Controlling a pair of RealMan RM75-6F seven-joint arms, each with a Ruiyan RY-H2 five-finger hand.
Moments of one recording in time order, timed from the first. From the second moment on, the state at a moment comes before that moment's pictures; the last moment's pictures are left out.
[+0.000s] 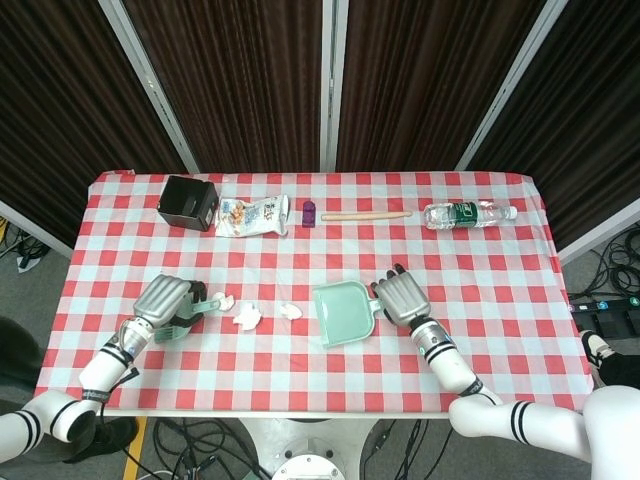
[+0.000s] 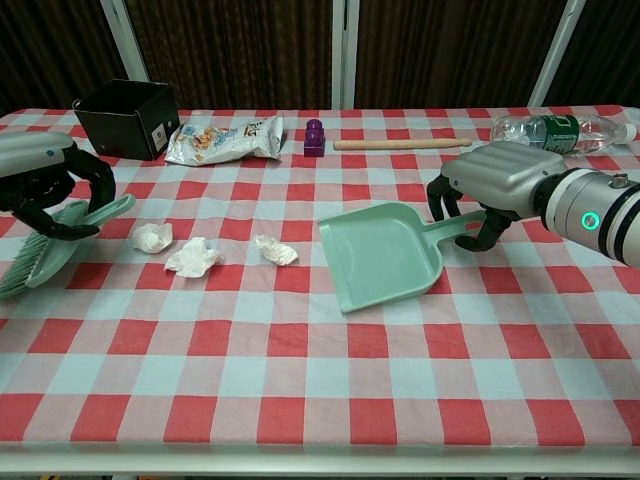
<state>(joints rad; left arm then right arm) -0.60 -1.42 -0.04 -1.30 1.42 0.94 -0.16 0.77 -1.60 0.12 -1.42 -1.00 0.90 -0.66</state>
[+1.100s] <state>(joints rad) -0.75 -1.60 -0.17 -1.25 1.36 0.82 -0.41 0.93 -1.62 0.12 -1.48 -0.74 0.90 -0.80</state>
